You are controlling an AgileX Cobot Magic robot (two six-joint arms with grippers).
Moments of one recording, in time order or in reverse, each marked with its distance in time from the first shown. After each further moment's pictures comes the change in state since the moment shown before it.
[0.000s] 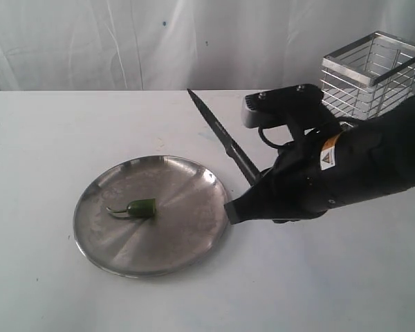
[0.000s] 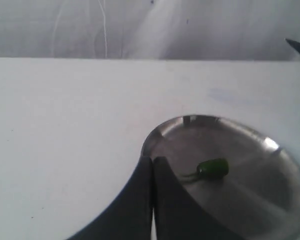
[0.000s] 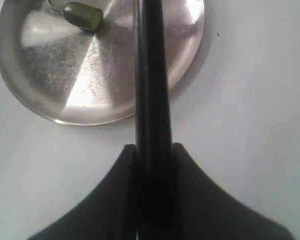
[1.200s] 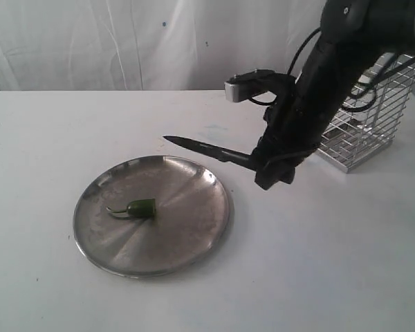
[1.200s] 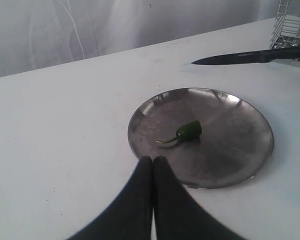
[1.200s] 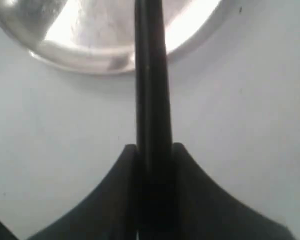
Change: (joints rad) left arm 0.000 -0.419 -0.120 0.015 0.563 0.152; right arm -0.259 0.457 -0.596 0.218 0.692 -0.650
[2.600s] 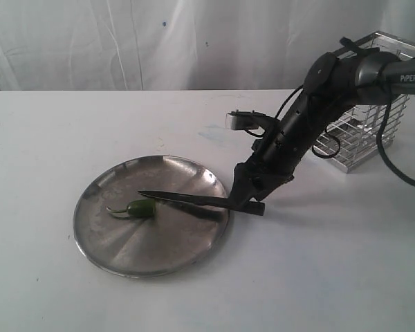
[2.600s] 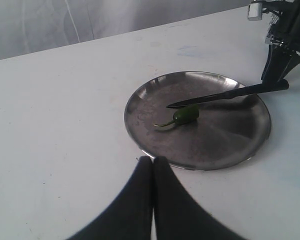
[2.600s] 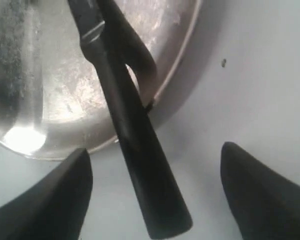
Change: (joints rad) left arm 0.000 0.000 0.000 0.003 0.056 0.000; right arm -0.119 0.393 -0.134 0.284 -0.073 -0.206
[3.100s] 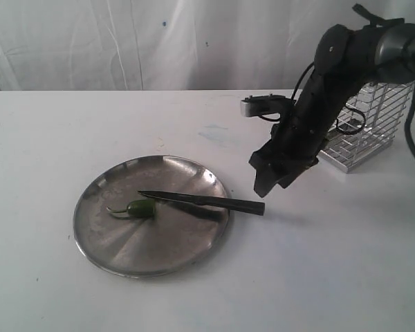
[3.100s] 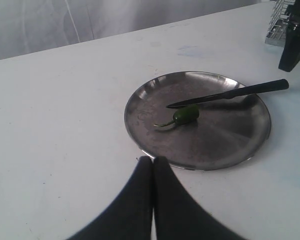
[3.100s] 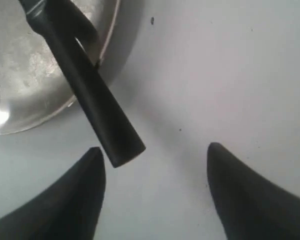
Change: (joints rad) left arm 0.000 0.000 0.000 0.000 0.000 0.000; right arm 0.000 -0.102 0.001 -0.224 0.008 0.215
